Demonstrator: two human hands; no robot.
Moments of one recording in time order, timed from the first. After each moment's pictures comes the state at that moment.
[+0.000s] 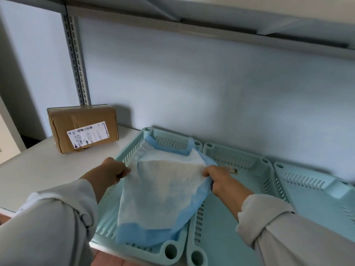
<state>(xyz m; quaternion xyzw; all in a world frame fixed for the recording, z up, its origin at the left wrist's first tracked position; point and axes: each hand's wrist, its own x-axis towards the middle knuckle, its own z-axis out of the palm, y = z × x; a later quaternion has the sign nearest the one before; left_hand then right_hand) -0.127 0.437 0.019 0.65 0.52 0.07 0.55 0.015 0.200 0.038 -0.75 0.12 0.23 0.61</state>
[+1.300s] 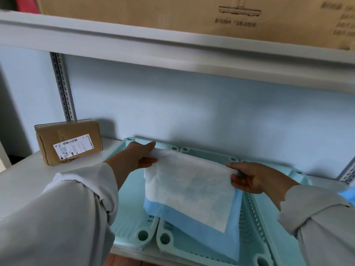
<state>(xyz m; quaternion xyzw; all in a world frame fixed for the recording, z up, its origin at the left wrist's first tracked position) -0.096 0.304 0.122 0.62 0.33 0.12 0.70 0.018 0.026 0.131 -0.73 0.10 0.29 0.61</state>
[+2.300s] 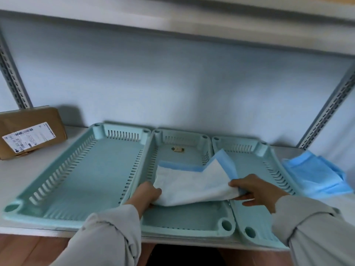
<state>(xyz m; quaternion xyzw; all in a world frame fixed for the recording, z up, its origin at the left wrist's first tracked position) -0.086 0.168 -0.007 0.84 0.36 -0.10 0.39 0.011 -0.101 0.048 -0.85 0.10 0.25 0.44</state>
